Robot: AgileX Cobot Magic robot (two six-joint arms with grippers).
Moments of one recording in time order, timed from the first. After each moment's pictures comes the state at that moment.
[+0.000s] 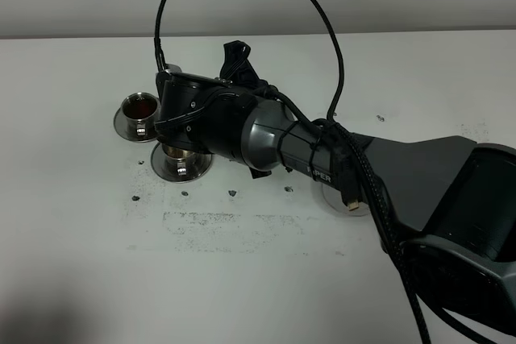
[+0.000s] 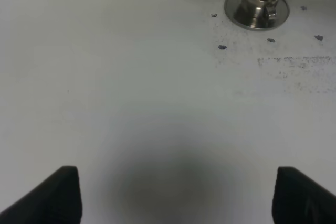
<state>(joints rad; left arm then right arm) -0.01 0.00 -0.46 -0.06 1.06 0.08 0.95 2.33 -1.95 -0.85 1.21 -0.45</state>
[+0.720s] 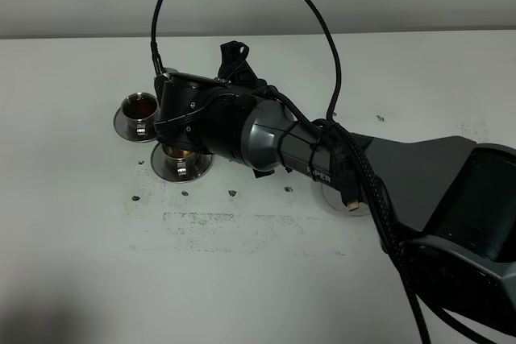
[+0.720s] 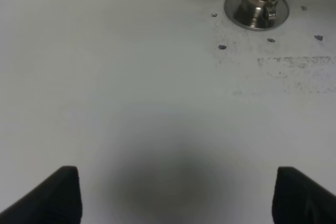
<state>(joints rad) -0.01 0.00 -0.46 -0.06 1.06 0.08 0.95 2.33 -1.95 -0.85 1.21 -0.50</state>
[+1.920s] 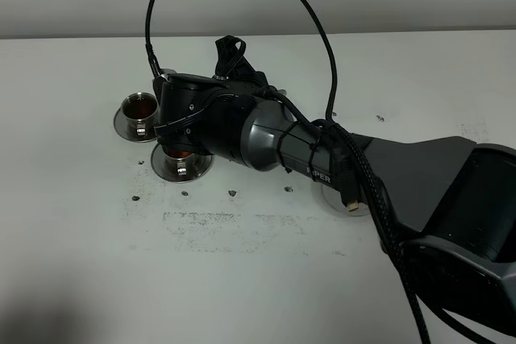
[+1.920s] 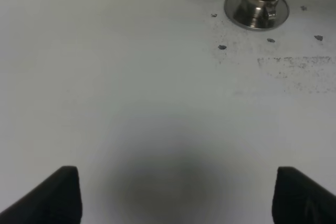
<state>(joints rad) -0.01 0.00 -0.46 -0.06 1.06 0.08 0.95 2.33 -1.95 -0.90 1.21 -0.56</state>
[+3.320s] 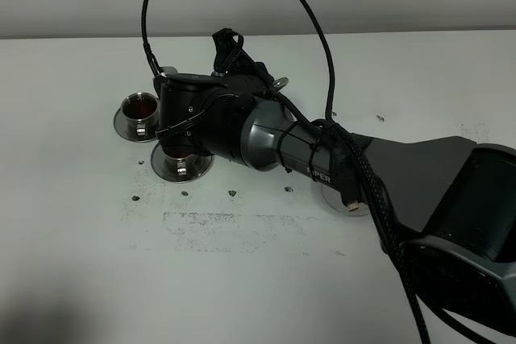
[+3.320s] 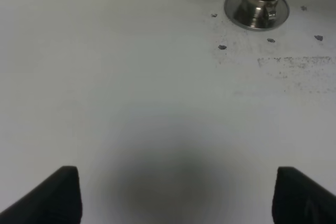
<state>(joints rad) -0.01 0.00 -0.46 -0.06 1.06 0.08 0.95 2.33 -1.95 -0.98 1.22 -0.59</state>
